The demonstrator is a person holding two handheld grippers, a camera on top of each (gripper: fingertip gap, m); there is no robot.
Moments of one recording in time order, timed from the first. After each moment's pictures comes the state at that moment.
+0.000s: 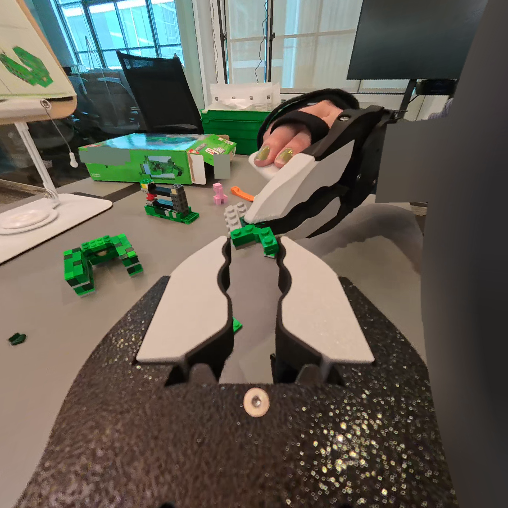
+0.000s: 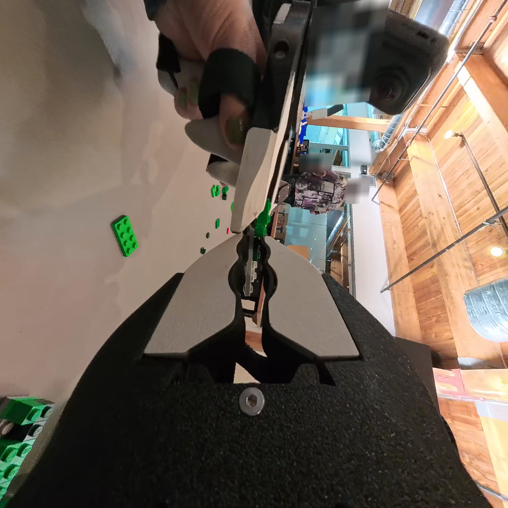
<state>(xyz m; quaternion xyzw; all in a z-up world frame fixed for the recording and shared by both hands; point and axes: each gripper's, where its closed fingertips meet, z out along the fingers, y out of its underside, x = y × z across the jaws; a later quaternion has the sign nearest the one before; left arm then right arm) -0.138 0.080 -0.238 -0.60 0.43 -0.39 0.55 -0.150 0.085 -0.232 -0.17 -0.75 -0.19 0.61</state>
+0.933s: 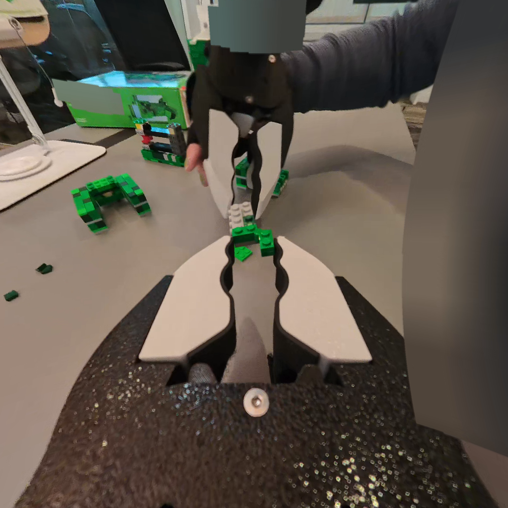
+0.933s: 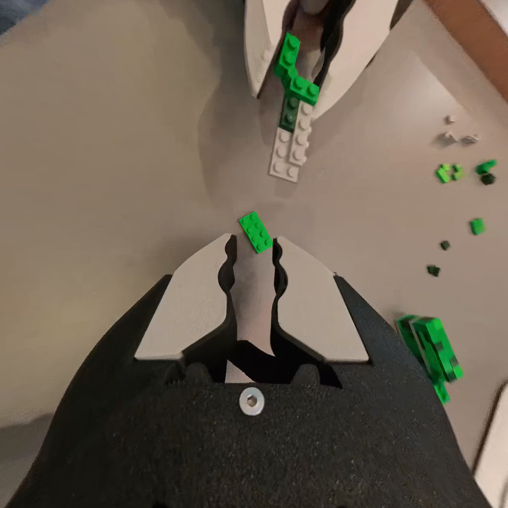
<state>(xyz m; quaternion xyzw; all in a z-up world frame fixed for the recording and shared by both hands) -0.187 0.075 -0.275 -0.63 0.47 -0.36 0.50 -0.135 0.107 -0.315 -0.40 -0.85 0.22 0.25</state>
